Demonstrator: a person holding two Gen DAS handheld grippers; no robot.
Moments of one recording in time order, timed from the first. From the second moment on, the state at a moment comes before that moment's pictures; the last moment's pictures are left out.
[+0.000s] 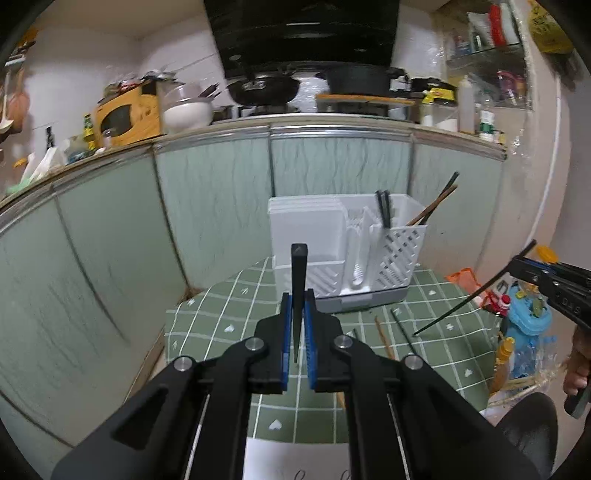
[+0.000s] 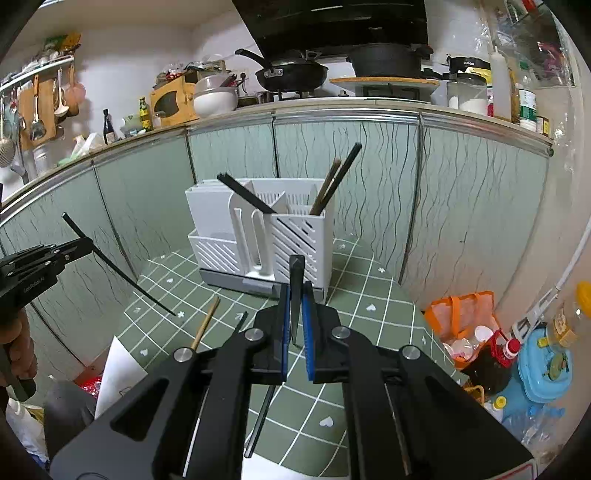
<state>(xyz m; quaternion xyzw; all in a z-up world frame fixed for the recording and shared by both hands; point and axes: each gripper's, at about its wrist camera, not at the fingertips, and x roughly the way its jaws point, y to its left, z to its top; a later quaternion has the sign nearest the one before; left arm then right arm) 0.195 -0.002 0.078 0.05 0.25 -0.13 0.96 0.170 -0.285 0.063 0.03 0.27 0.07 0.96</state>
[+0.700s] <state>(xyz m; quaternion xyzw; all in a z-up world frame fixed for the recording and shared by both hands) 0.229 -0.075 0.163 0.07 0.23 -0.31 0.92 0.212 -0.309 0.167 0.02 0.25 0.13 0.96</state>
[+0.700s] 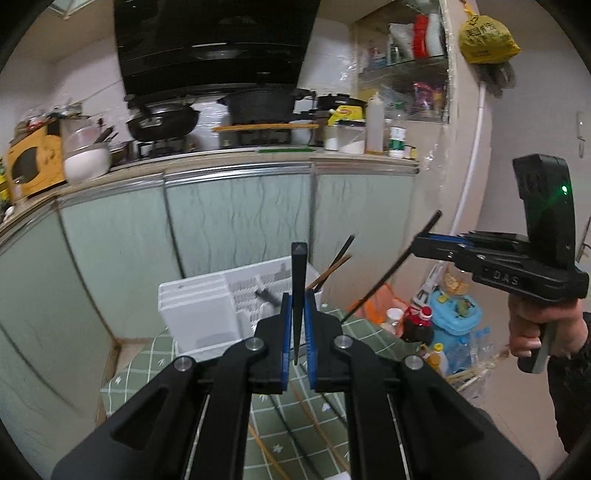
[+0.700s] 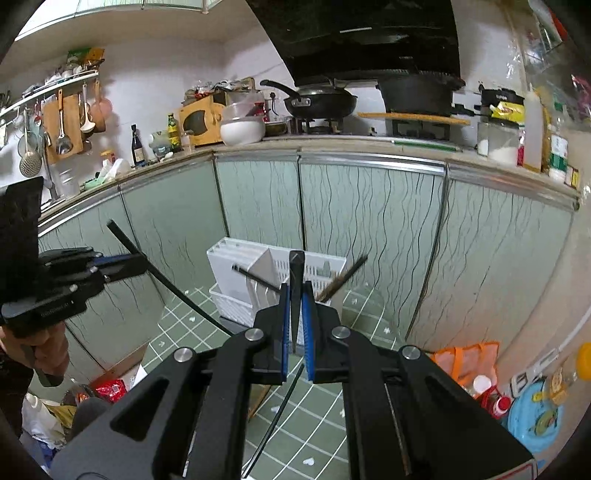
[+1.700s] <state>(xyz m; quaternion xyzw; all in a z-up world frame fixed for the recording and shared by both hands) 0.376 -0.093 0.168 0.04 0.25 -0.35 0.90 0.336 -0.329 0.176 0.02 0.27 0.16 0.95</state>
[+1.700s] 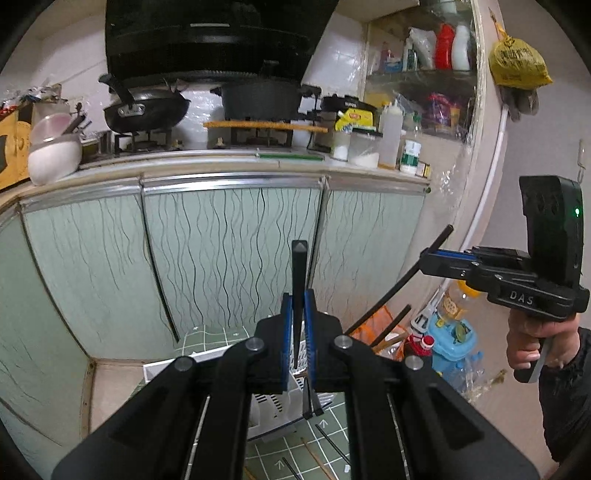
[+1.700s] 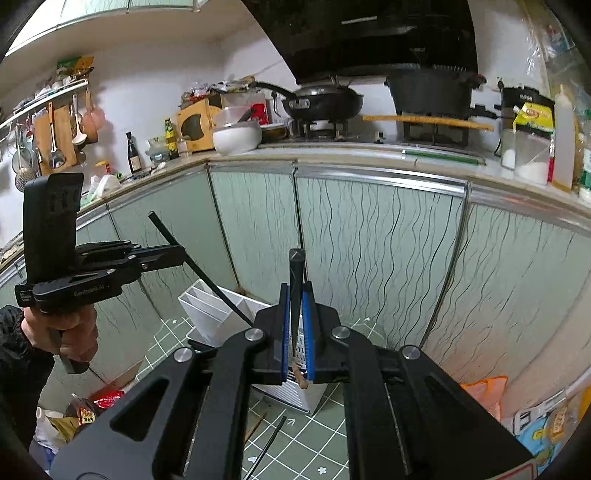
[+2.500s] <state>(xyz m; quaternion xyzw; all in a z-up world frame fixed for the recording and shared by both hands) 0.368 -0.104 0.128 0.07 0.24 -0.34 0.91 0.343 -0.343 0.132 0.03 0.28 0.13 0.95</state>
